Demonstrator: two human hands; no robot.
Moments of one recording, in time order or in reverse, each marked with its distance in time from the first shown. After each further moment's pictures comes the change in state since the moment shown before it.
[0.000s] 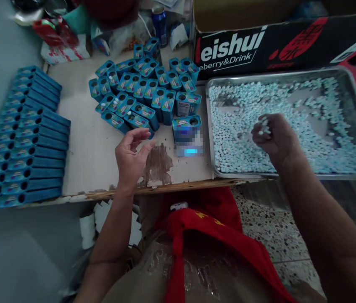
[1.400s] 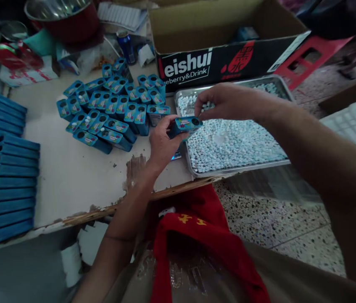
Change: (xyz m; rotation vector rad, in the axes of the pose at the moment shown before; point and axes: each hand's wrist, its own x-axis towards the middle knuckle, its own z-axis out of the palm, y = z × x) left_hand 0.050 0.031 0.155 -0.175 -0.282 0.087; right_hand 0.019 -0.140 0.091 -1.167 -0.123 -0.280
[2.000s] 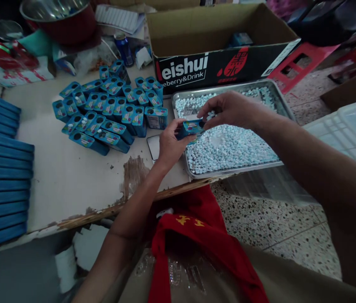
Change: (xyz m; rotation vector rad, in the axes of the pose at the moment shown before) left_hand 0.001 -0.015 0.040 -0.105 -0.023 -0.033; right_hand -0.018 0.026 0.007 0.303 0.082 0.077
